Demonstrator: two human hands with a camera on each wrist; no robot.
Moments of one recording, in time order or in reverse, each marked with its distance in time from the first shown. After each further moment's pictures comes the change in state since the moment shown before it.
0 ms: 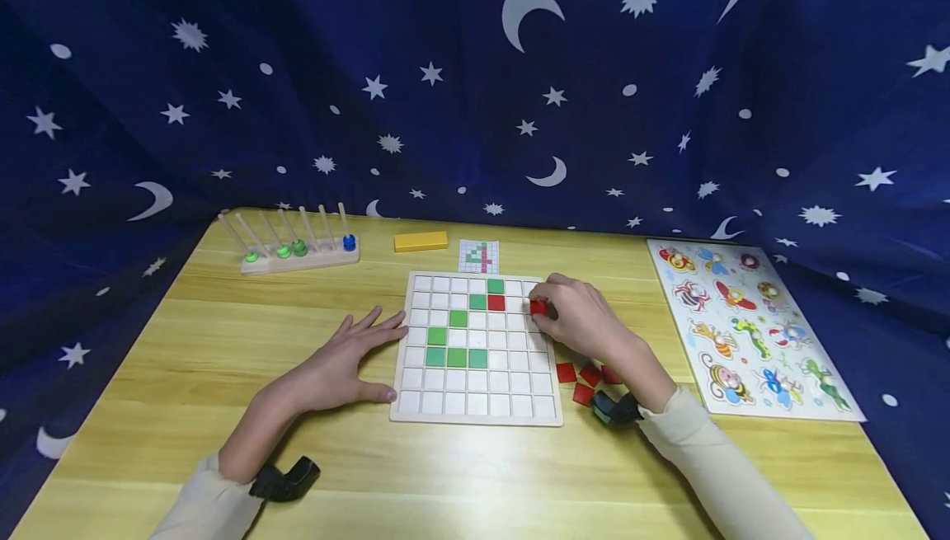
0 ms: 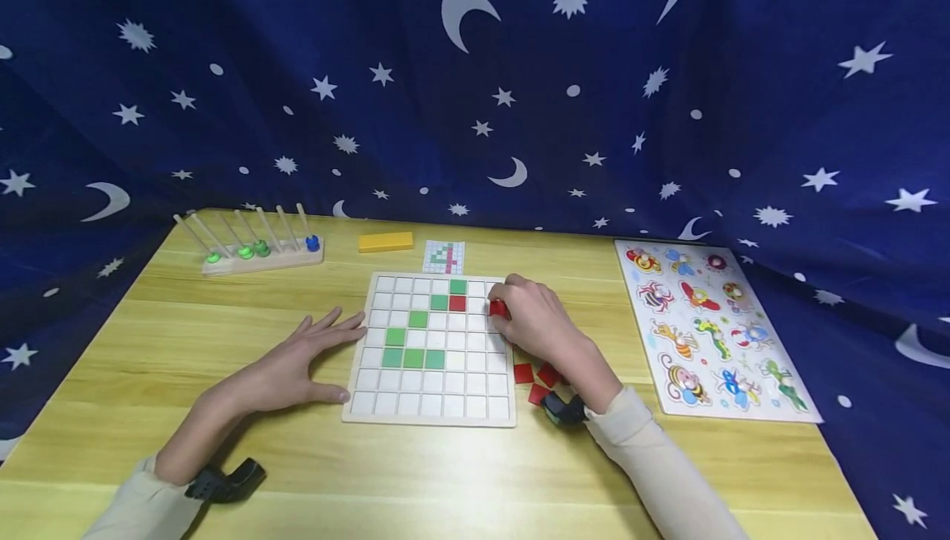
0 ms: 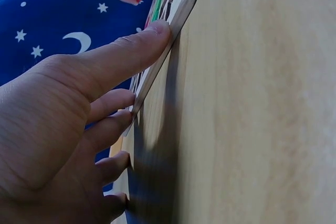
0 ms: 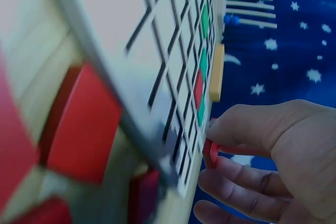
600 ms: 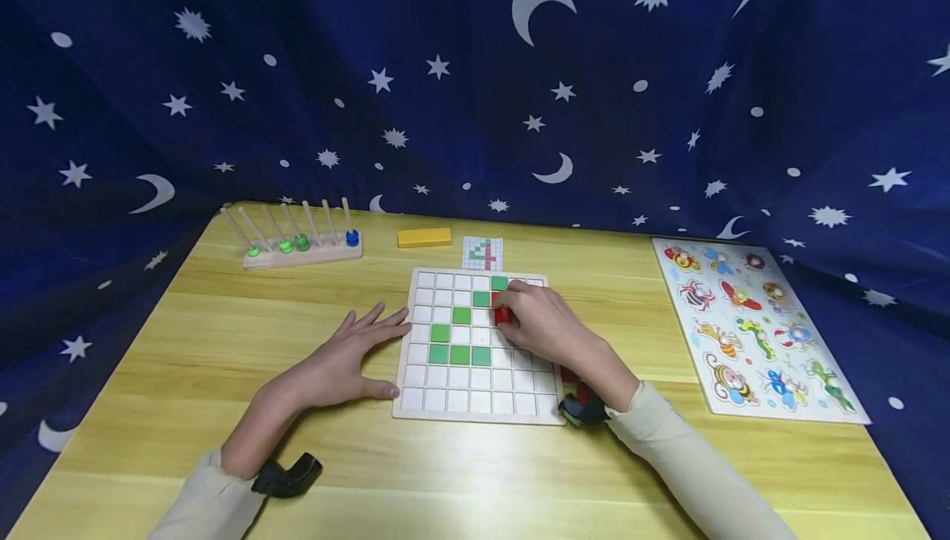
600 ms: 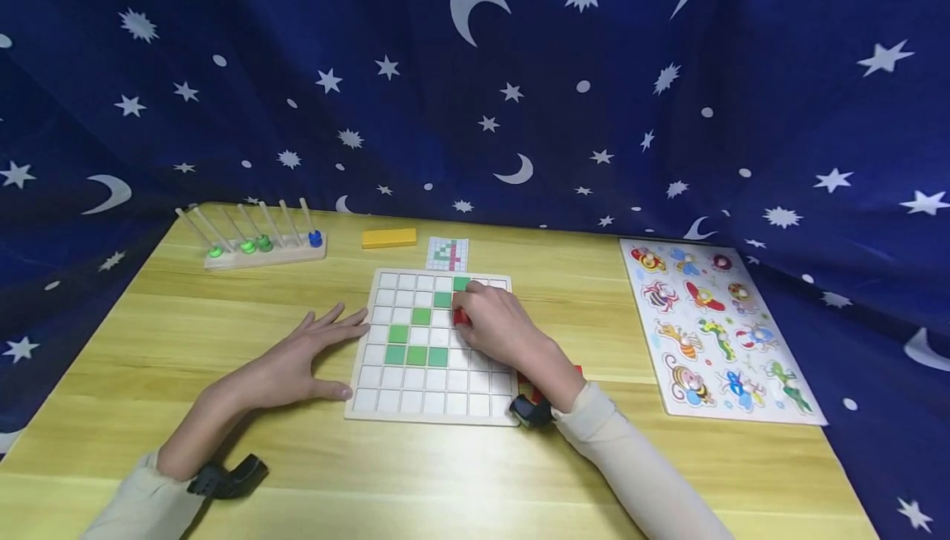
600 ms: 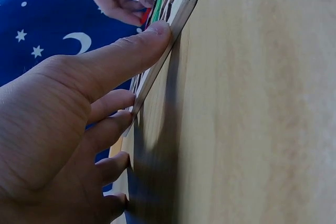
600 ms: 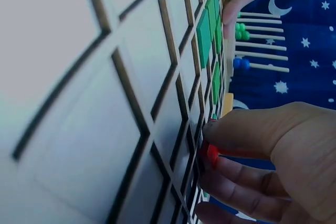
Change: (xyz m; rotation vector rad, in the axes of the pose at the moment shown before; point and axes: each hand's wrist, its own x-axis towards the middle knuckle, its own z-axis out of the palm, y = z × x) left_hand 0.000 -0.001 0.000 -0.008 -0.006 -0.006; right_hand 0.022 -0.037 0.025 0.013 -0.065 -0.108
